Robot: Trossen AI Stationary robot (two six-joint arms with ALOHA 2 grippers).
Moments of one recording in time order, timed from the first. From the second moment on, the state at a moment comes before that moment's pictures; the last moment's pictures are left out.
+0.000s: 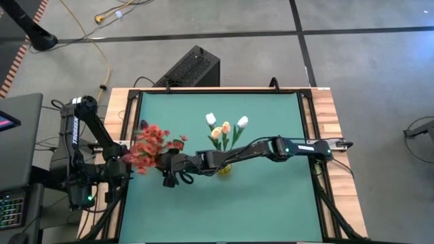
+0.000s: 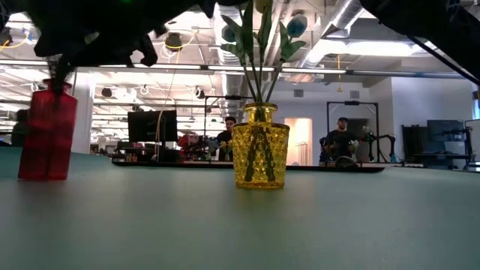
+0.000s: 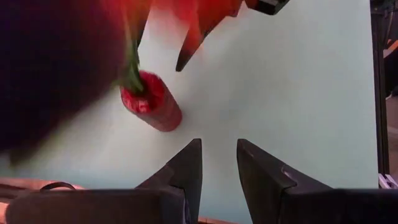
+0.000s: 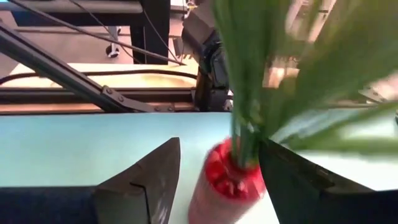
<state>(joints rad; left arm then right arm) -1.31 1.11 1.19 -1.57 -0.59 -1.46 0.18 2.55 2.35 -0.17 0.36 0.04</state>
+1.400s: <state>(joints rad) -1.36 0.96 1.24 -1.32 -0.31 -1.39 0.38 2.26 2.35 -0.98 0.54 0.12</state>
